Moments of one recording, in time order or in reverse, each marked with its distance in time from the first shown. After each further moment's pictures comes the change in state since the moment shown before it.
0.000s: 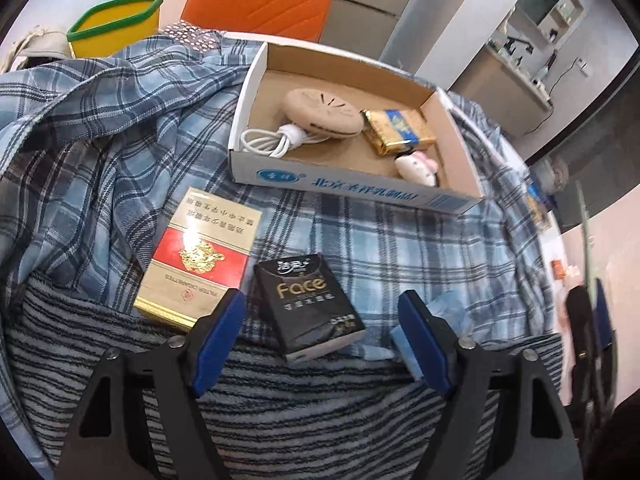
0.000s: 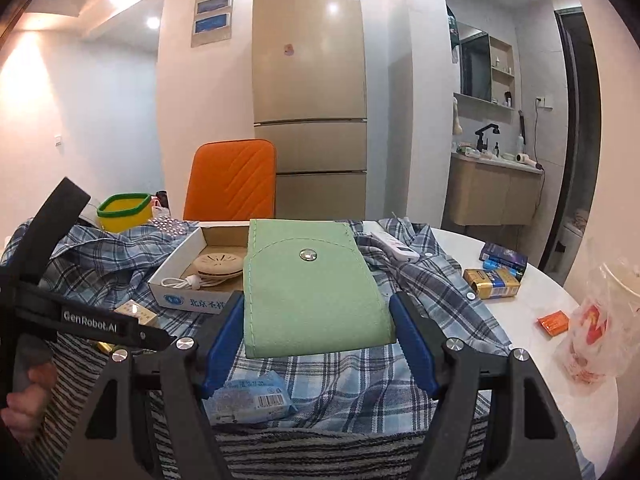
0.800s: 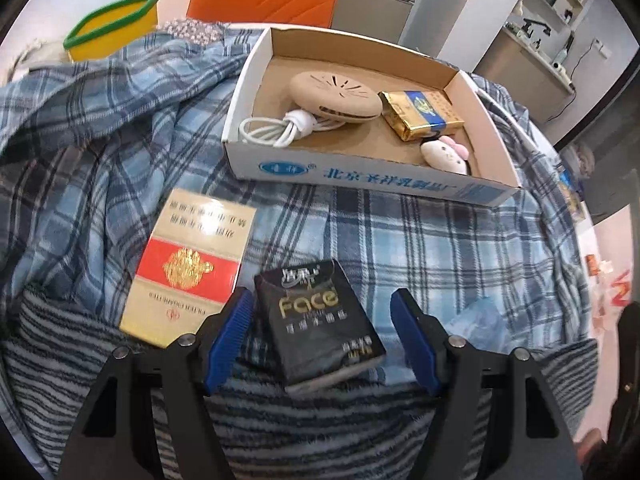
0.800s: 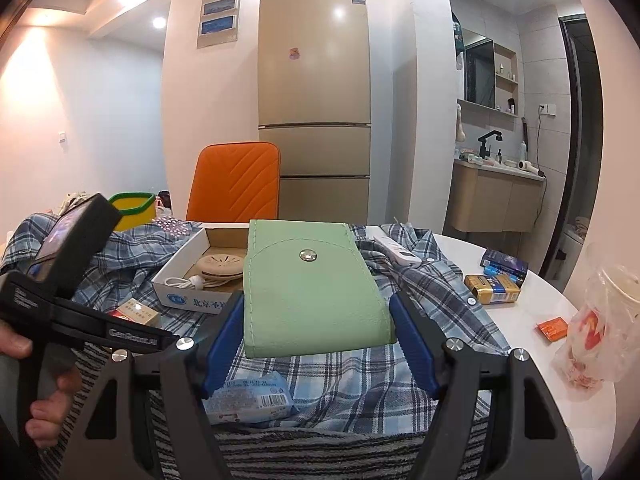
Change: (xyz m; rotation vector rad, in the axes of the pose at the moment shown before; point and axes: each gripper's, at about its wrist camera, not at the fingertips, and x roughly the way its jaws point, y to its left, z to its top) left arm 0.033 -0.011 0.006 0.043 0.018 0.147; right arm 0.000 0.005 -0.001 -0.018 -0.011 0.003
